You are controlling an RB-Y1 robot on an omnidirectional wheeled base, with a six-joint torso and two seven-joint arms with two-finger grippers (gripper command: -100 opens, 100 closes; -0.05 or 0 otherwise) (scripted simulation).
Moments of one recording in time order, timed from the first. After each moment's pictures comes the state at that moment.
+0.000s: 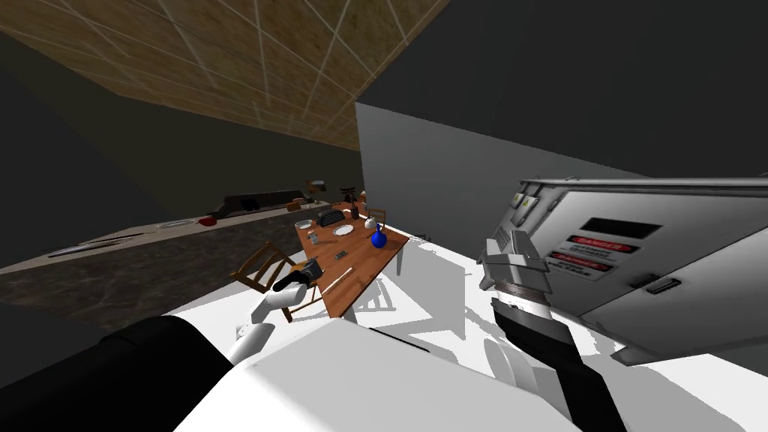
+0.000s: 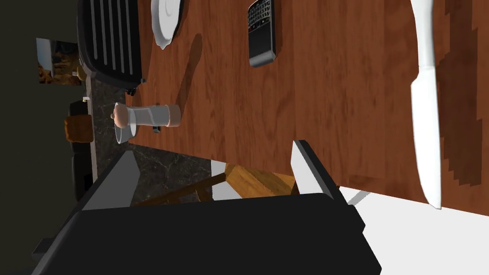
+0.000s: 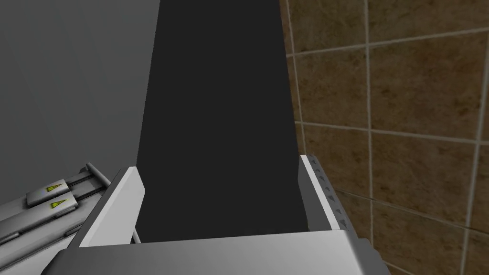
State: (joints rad) left arm 0.35 0.38 0.42 -1.71 0.41 0.46 0.42; right arm 0.46 0.00 0.02 -2.34 -0.04 -0.37 0.12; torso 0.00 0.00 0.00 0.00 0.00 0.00
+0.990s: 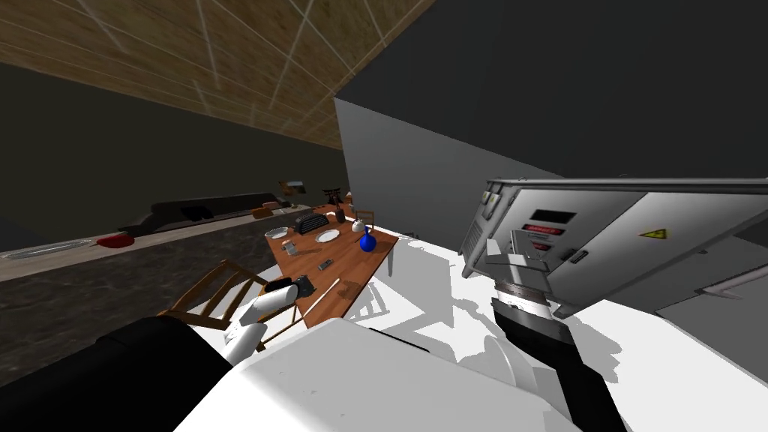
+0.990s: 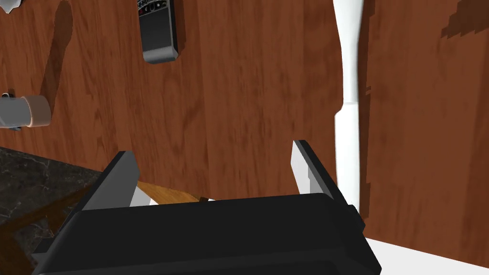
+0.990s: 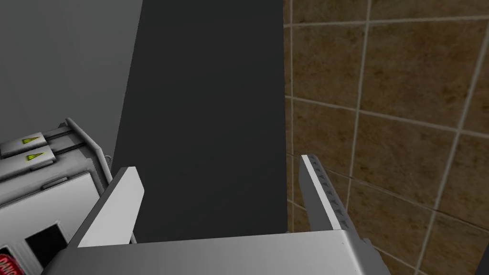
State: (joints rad) left arm 0.31 0.40 0.52 -1.55 0.51 0.76 0.51; right arm 0.46 0.00 0.02 -2.34 -0.04 -0.37 0.12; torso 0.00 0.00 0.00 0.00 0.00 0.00
